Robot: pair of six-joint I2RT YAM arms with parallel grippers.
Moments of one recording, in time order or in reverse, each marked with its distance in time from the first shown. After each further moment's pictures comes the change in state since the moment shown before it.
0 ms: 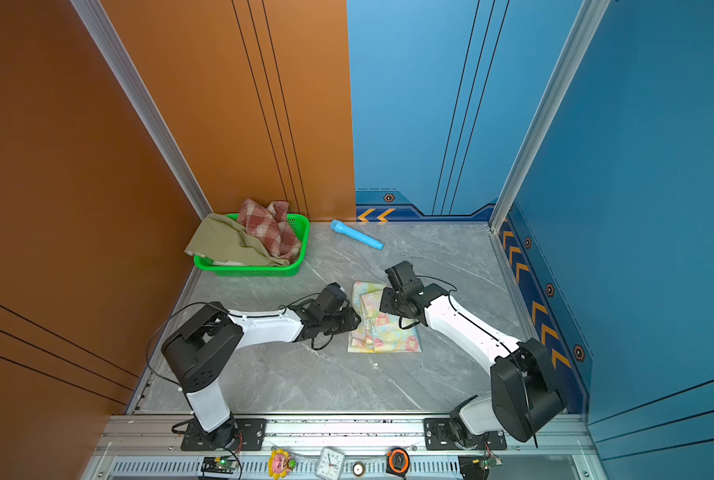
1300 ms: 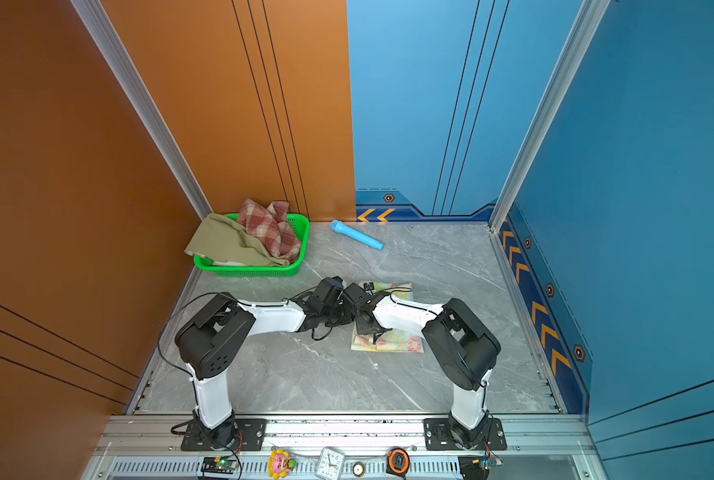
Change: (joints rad) left arm 0.074 0.131 0.080 0.090 0.120 0.094; right arm 0.246 0.409 0.144 -0.055 0.259 -0.043
